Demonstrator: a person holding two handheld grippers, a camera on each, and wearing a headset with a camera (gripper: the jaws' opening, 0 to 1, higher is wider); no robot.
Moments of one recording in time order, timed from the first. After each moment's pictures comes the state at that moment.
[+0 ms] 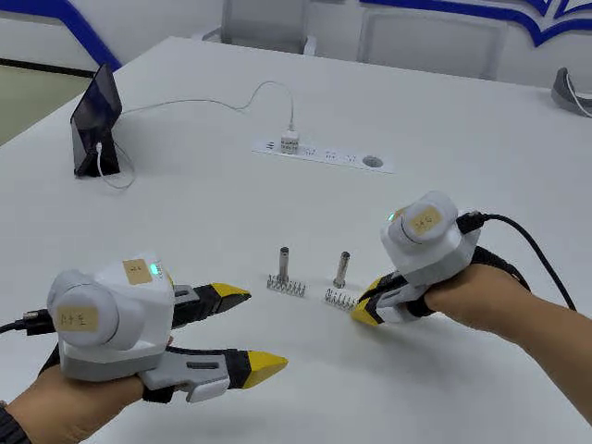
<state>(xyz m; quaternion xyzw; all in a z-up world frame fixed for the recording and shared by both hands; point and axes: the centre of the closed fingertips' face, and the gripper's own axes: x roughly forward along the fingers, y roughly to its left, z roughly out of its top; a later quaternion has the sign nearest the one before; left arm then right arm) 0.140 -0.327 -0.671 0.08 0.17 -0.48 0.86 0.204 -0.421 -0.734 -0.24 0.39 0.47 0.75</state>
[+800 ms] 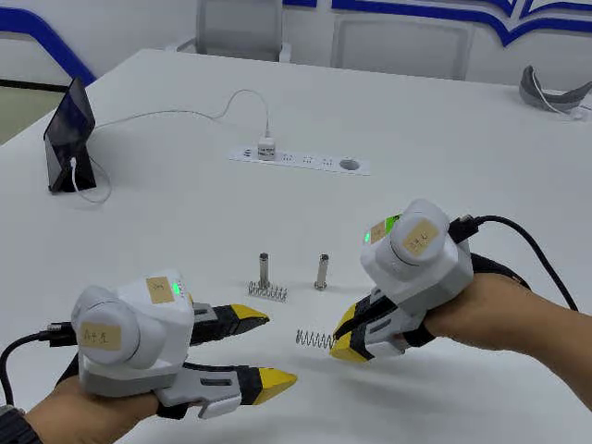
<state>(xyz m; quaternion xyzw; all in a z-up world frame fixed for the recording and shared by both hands) 0.123 -0.359 -0.681 0.11 0.18 -0.53 0.82 0.131 -0.398 -0.705 -0.27 0.37 0.56 0.69</state>
